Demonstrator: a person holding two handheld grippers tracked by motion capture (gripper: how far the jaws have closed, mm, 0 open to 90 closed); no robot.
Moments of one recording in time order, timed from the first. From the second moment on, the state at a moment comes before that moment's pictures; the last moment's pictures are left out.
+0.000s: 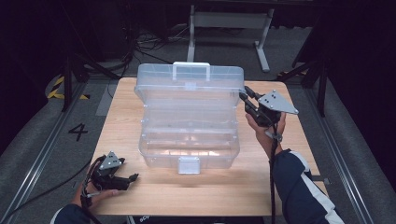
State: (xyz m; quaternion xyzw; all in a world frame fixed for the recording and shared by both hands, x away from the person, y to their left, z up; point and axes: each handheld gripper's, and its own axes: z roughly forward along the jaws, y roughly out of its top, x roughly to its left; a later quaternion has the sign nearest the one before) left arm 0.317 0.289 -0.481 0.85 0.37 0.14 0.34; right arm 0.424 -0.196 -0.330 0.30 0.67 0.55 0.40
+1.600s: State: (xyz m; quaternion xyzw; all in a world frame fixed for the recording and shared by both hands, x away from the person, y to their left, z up) left arm 0.317 0.288 -0.481 0.85 0.37 0.14 0.34; right arm 0.507 -0.191 -0.299 0.34 0.69 0.51 0.38
